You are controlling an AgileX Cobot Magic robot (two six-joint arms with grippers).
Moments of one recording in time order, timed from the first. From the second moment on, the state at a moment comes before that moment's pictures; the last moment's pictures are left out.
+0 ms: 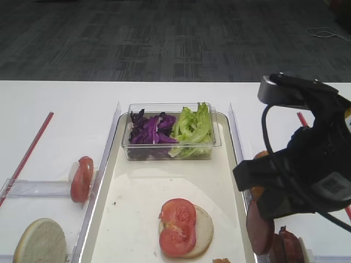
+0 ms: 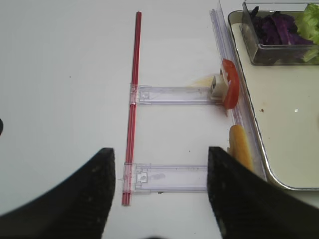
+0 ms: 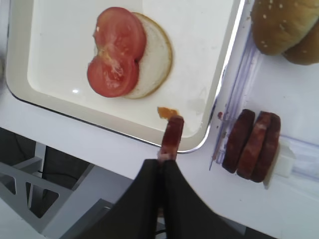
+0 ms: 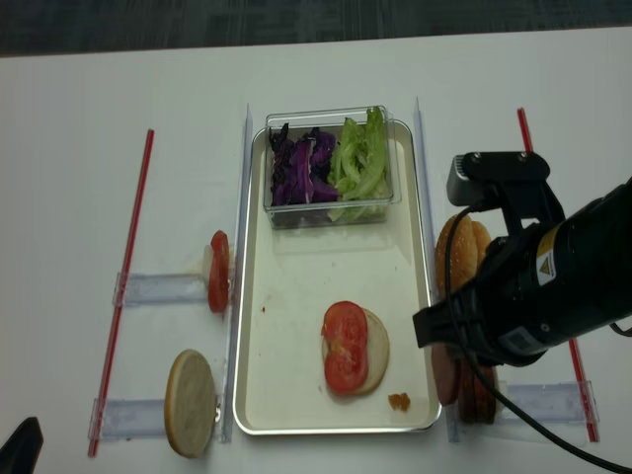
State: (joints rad) left arm 0.03 -0.02 -0.49 -0.01 1.17 -0.07; right arm 0.63 1.16 -0.77 0.30 0.90 0.28
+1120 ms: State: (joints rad) left arm 0.03 -0.02 -0.49 -0.01 1.17 -0.07; right arm 0.43 1.39 -0.77 0.89 0.83 -0.34
